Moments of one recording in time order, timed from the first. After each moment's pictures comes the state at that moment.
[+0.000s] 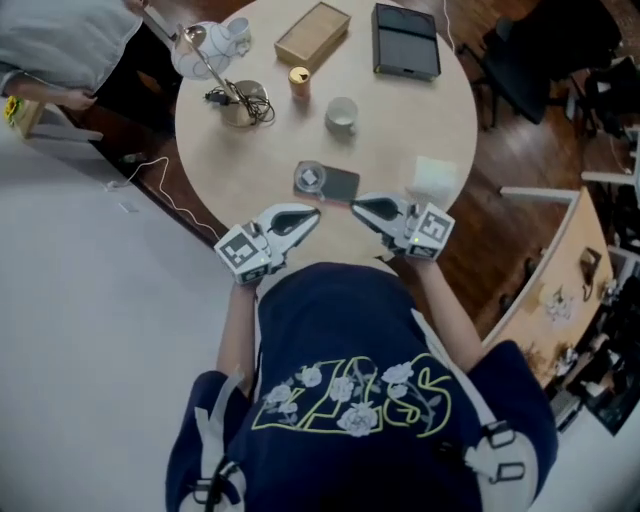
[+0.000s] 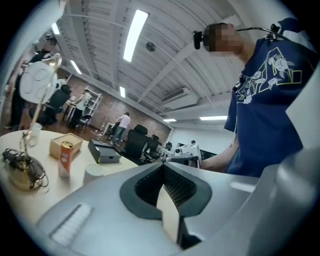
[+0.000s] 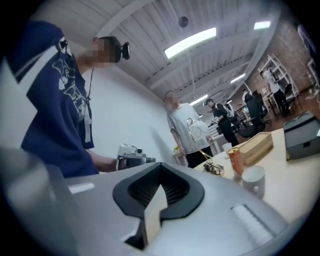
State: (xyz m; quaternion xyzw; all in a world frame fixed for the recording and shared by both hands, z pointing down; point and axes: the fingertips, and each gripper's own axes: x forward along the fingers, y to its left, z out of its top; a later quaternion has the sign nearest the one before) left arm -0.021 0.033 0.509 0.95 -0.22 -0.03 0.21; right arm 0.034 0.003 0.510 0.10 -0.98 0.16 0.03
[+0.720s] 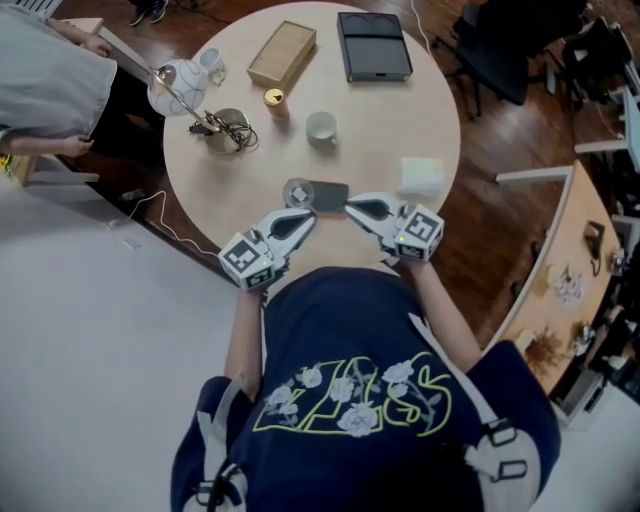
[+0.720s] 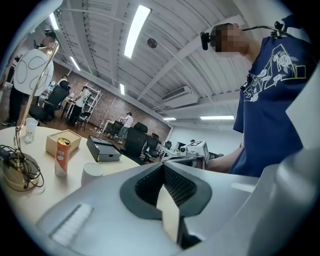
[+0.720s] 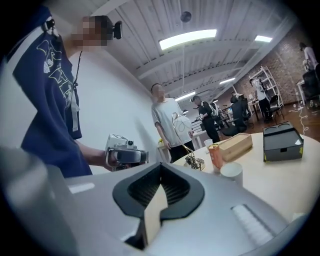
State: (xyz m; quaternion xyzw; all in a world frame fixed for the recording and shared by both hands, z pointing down) left arm -0.003 0.010 0.523 0.95 -0.21 -0.02 0.22; right arm 0.050 -0.011 0.527 0.14 -0.97 0.20 0.08
